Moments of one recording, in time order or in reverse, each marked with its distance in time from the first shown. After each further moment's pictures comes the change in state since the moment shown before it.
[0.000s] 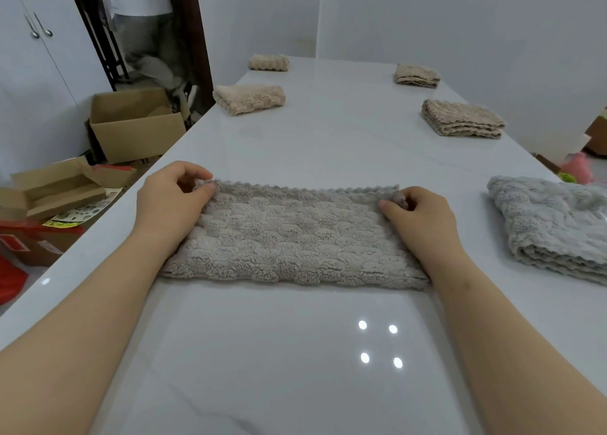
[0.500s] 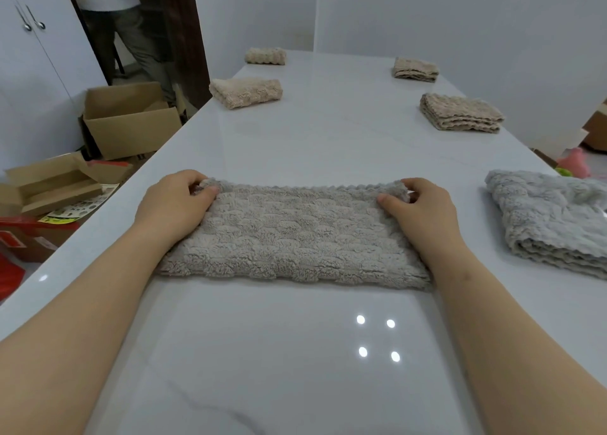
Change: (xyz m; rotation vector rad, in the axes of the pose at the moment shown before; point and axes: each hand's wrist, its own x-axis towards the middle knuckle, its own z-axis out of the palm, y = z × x) left_hand 0.004 -0.002 0.004 0.306 -0.197 -0.024; right_hand 0.005 0.007 -0.002 0.008 0.001 0.003
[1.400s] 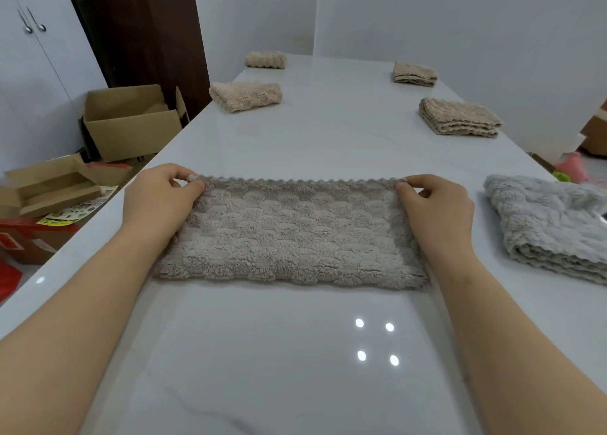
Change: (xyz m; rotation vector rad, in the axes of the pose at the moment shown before) left_hand 0.000 0.001 -0.007 -0.206 0.199 -0.104; right_hand -0.003 -0.014 -0.010 -0.090 0.197 -0.034
